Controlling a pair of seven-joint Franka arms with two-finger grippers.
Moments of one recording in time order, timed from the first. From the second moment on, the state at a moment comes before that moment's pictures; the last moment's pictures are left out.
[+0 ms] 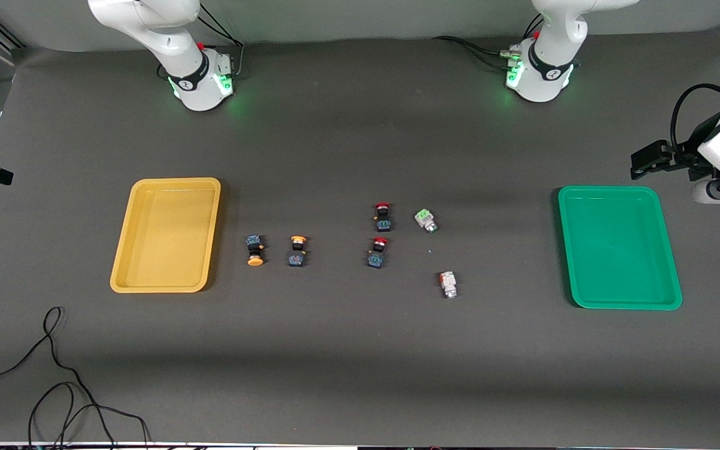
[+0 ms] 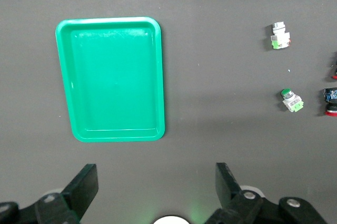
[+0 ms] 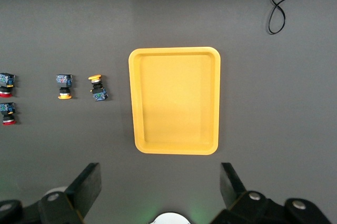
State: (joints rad) left arm 0.06 0.02 -0.11 -1.59 0.01 1.50 -0.01; right arm 0.01 0.15 -0.21 -1.29 0.11 1.33 -0.14
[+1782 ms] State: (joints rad) left arm 0.05 0.01 -0.13 -1.58 0.00 1.51 -0.06; right arm 0.01 0.19 -0.22 -1.31 0.11 1.28 -0.12
